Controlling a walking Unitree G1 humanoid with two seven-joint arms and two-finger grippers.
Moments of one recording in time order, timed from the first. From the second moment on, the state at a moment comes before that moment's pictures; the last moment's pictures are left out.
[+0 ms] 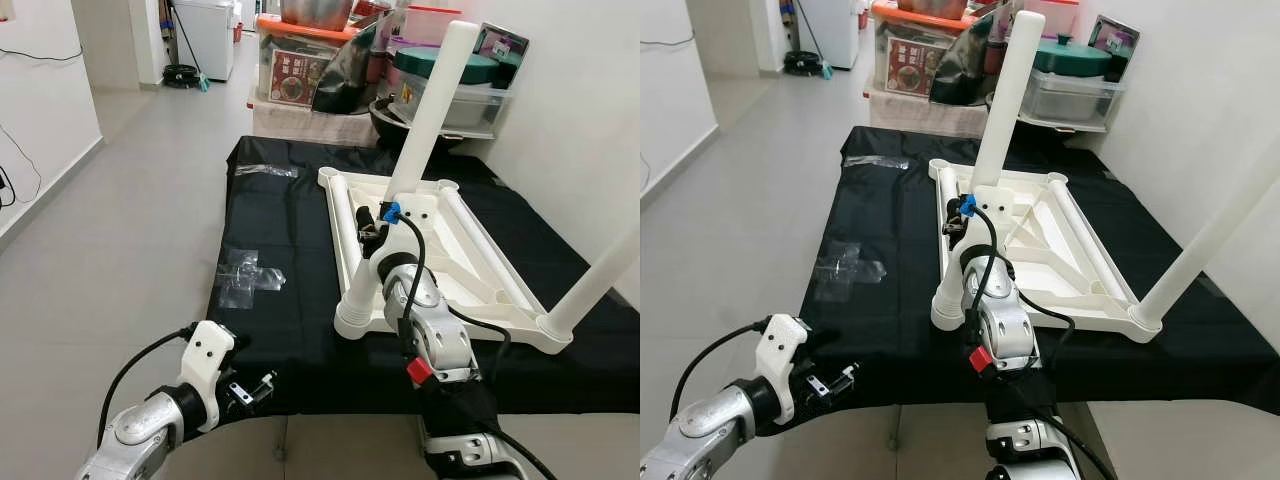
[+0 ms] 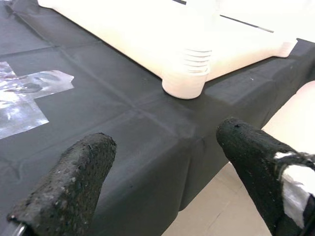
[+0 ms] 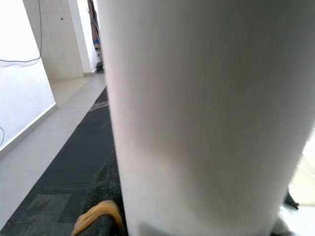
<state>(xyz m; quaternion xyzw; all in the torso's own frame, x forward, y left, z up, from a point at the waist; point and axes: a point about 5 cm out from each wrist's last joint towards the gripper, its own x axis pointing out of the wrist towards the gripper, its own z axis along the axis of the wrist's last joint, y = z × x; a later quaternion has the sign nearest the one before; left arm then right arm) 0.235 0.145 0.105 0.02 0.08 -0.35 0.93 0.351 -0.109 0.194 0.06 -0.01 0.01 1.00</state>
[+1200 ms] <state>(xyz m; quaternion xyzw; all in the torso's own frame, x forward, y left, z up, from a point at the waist) 0.233 0.139 0.108 -0.01 0.07 -0.36 0.93 0.352 -0.104 0.204 0.07 -0.03 0.03 1.00</state>
